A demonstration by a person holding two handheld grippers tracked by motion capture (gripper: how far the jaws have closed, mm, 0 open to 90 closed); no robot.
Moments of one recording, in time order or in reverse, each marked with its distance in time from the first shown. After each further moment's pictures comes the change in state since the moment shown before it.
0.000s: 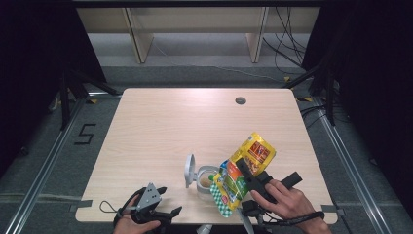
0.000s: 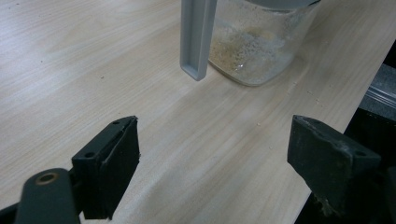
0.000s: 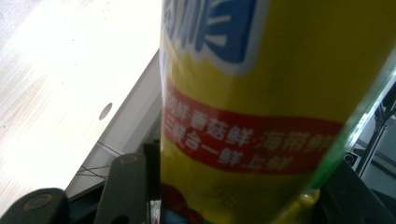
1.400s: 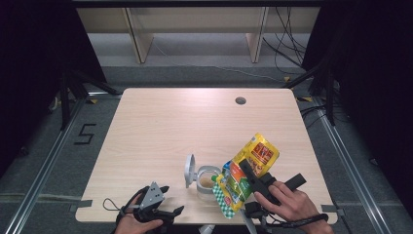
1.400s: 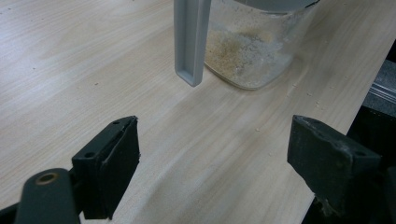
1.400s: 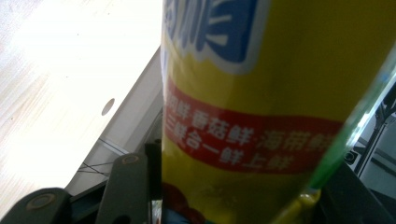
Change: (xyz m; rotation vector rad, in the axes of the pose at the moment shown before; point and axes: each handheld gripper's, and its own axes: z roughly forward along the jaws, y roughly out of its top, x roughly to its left) left arm -0.002 0.003 0.006 0.004 -0.009 0.007; right arm 0.002 -0.004 -0.007 0.015 0.006 -0.009
